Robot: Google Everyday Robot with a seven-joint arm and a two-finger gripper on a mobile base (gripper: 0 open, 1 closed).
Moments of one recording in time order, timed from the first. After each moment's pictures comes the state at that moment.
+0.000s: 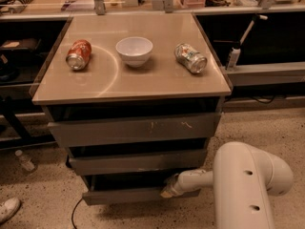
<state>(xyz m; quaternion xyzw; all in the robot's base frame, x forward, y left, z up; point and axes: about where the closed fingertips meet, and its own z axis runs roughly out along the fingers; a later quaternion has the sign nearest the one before) 0.569 -0.068 0.176 -0.50 0.83 0.13 0.22</state>
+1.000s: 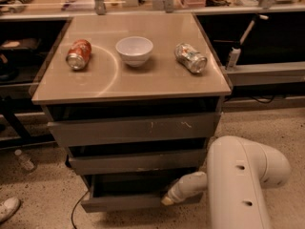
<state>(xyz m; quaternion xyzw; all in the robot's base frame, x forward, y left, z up) 0.529 -0.085 0.172 -0.50 0.84 0.13 0.18</state>
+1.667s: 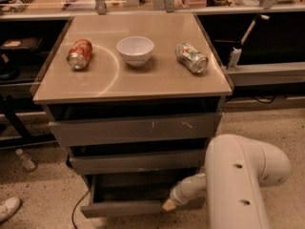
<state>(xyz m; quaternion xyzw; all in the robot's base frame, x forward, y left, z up) 0.516 -0.091 0.171 -0.50 0.84 0.13 0.16</state>
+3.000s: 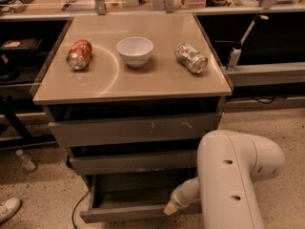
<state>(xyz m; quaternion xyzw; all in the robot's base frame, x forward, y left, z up) 0.500 -0.094 0.172 -0.49 0.85 0.12 0.15</state>
